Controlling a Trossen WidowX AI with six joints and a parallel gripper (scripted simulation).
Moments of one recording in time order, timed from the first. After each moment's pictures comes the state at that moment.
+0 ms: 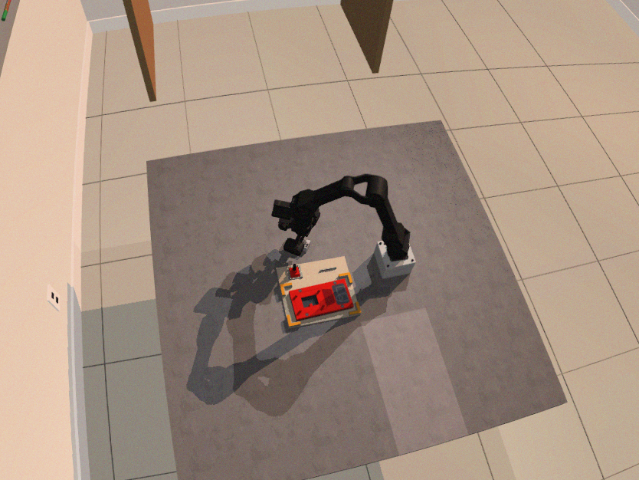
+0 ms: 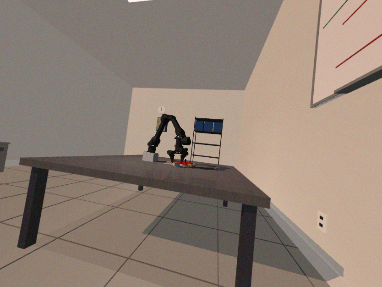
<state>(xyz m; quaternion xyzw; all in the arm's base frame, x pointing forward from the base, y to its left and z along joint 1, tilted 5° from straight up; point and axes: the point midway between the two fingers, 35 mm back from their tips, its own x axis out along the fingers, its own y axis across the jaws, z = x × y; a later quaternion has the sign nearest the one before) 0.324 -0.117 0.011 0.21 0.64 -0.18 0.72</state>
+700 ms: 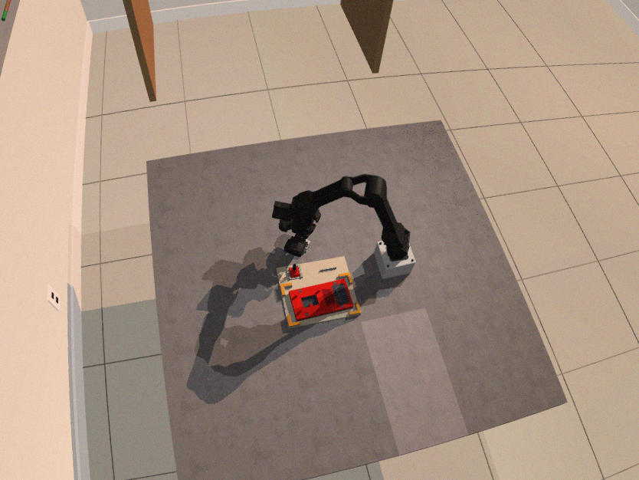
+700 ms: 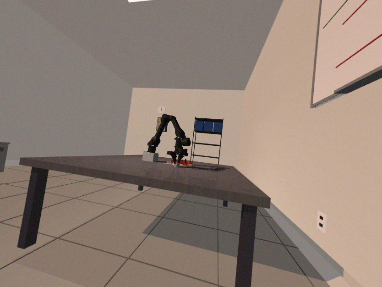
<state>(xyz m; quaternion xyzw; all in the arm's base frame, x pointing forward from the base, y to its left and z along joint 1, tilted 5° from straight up) 0.322 -0.116 0.003 0.21 0.64 -0.18 0.71</state>
